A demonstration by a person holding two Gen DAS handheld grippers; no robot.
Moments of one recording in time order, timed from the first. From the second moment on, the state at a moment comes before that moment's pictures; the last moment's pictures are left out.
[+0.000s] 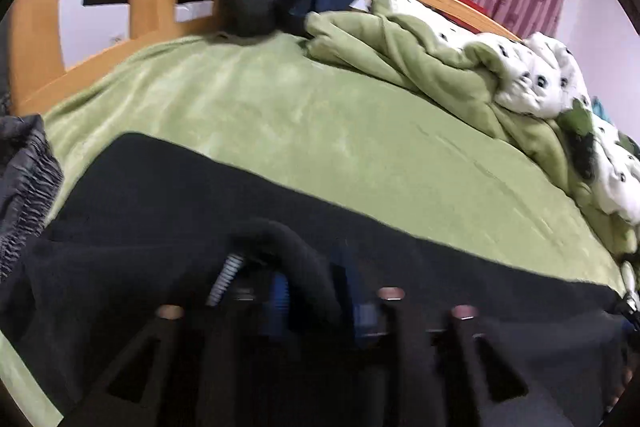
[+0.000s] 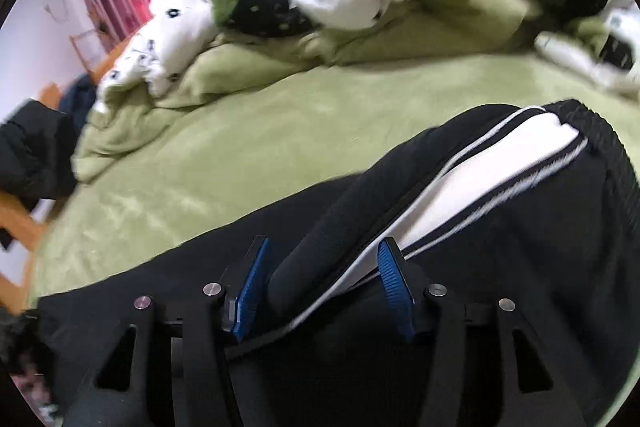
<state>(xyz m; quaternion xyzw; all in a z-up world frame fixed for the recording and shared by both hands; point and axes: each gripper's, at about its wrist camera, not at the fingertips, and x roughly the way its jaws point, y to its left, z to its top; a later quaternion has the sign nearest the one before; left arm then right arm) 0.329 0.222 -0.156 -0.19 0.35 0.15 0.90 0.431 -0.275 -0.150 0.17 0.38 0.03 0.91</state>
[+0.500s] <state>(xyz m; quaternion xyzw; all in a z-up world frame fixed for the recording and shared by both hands) 0.153 0.191 -0.186 -0.30 0.39 0.06 0.87 0.254 -0.342 -0.170 0.16 0.42 0.02 0.89</state>
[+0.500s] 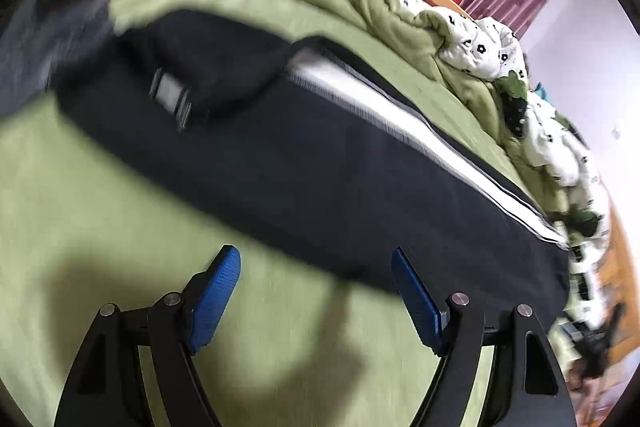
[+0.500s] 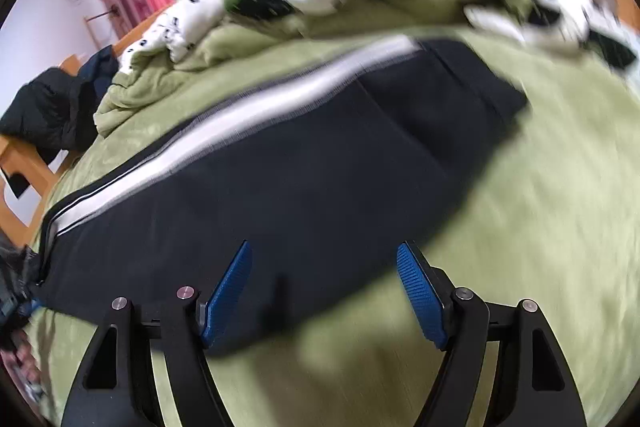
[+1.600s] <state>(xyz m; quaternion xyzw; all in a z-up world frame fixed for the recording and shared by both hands) 0.105 0.188 -0.164 -0.33 0.37 0.07 0.86 0.213 -0.458 -0.137 0.30 0.38 -0.03 0.87</state>
